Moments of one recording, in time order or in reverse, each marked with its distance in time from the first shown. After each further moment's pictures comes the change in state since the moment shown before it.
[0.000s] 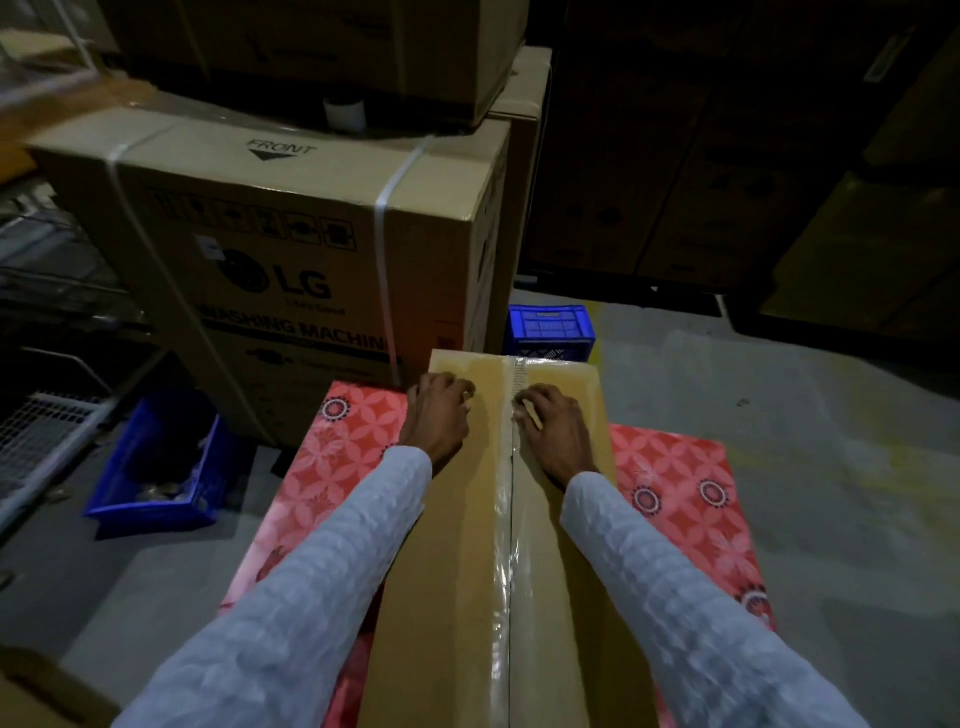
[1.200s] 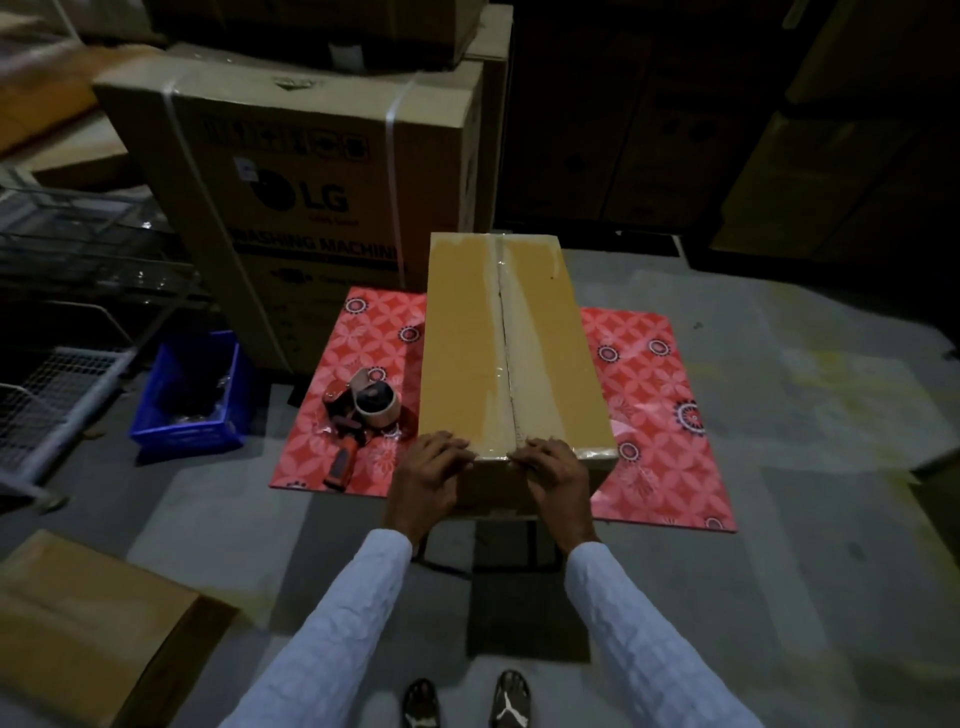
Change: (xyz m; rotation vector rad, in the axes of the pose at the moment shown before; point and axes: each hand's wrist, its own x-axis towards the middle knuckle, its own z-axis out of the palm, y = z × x) left_hand -0.425 0.005 -0.023 -0.267 0.172 0.274; right_hand -0.430 -0.099 -0.016 0.143 0.223 -0.068
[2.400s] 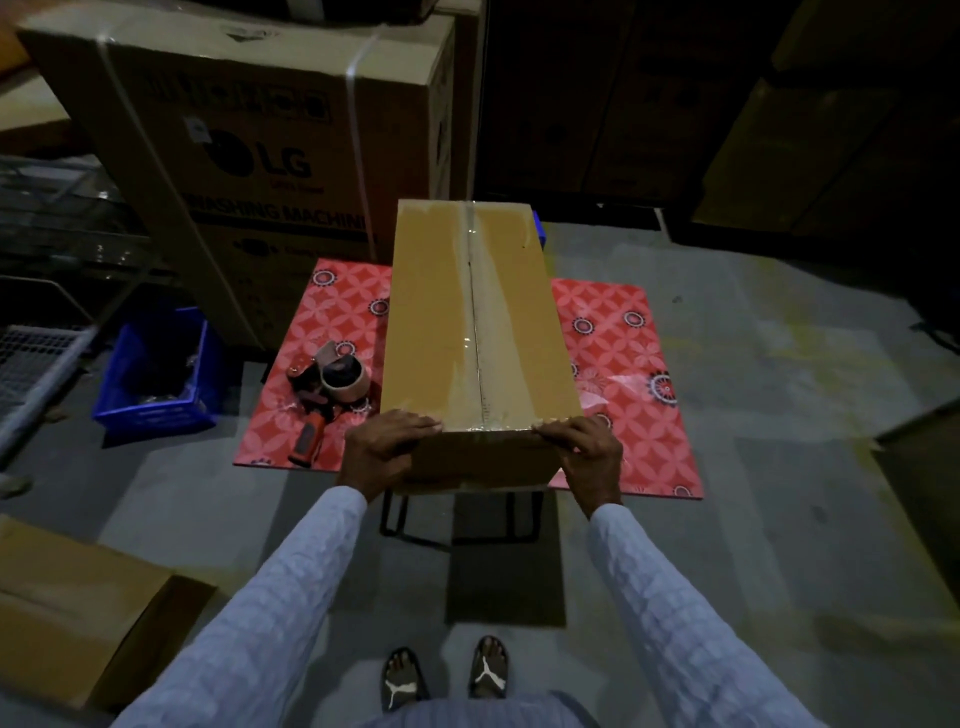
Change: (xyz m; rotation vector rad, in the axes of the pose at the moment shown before) left_hand 0.006 -0.017 -0.005 -0.144 0.005 0.216; right_hand -0.003 0.063 -0.056 -0.068 0.159 -0.117
